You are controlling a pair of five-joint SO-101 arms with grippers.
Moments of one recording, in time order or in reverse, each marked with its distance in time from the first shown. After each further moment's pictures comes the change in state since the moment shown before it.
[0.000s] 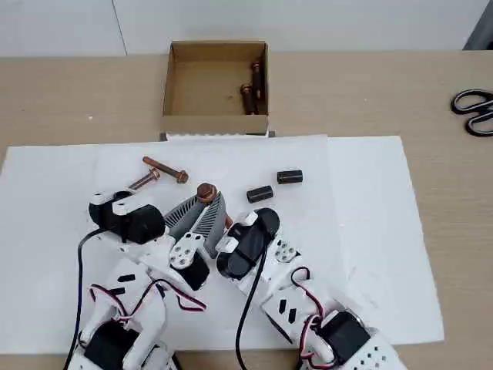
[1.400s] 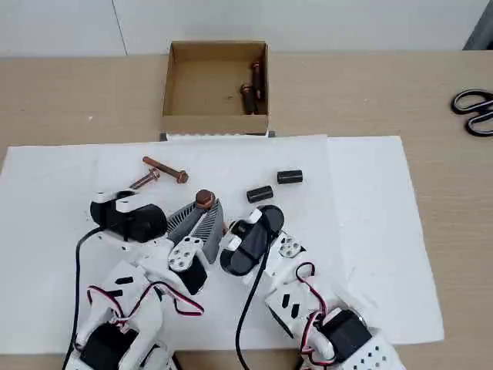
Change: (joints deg) left arm -0.1 0.0 -2.5 6.9 -0.1; right arm 2.9 0.0 0.3 -2.4 3.8
